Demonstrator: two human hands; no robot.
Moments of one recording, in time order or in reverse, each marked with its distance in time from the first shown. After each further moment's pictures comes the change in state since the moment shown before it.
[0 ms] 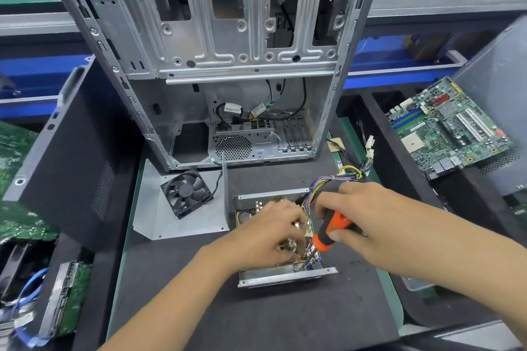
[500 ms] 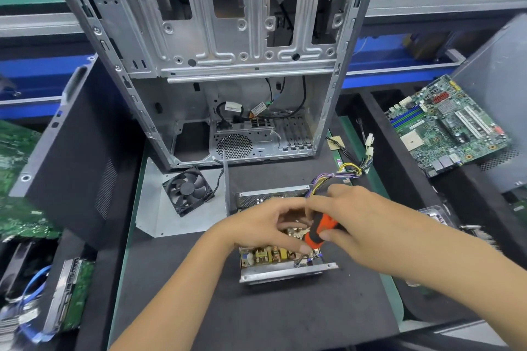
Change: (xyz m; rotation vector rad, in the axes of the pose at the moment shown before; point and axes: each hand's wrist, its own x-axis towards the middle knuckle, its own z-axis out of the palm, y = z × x) left_hand 0.006 0.006 -0.015 -1.037 -0.070 -0.251; right_hand 0.005 -0.006 0.014 0.036 0.008 -0.014
